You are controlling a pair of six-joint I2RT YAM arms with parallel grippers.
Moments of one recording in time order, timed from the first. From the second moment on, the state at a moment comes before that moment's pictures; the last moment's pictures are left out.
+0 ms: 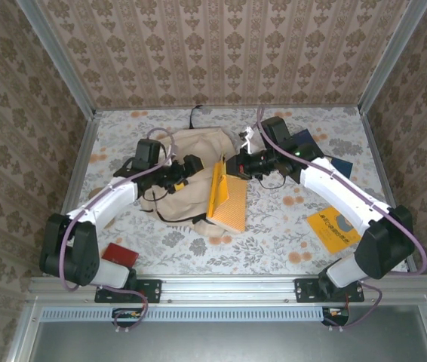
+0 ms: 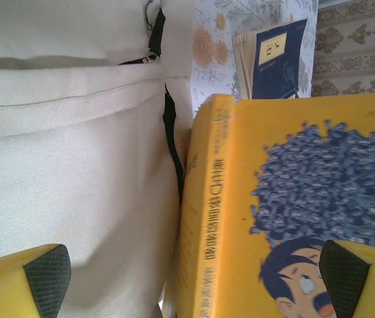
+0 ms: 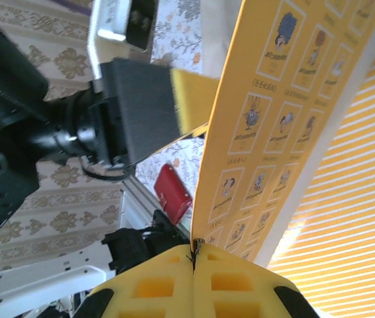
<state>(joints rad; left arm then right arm) -0.37 1.41 0.91 -0.27 0.62 -0.80 0.50 1.50 1.31 -0.56 -0.66 0.71</state>
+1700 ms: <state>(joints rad) -0.62 1.94 1.22 -0.25 0.56 -0.83 0.40 1.75 1.04 -0.64 -0.25 0.62</state>
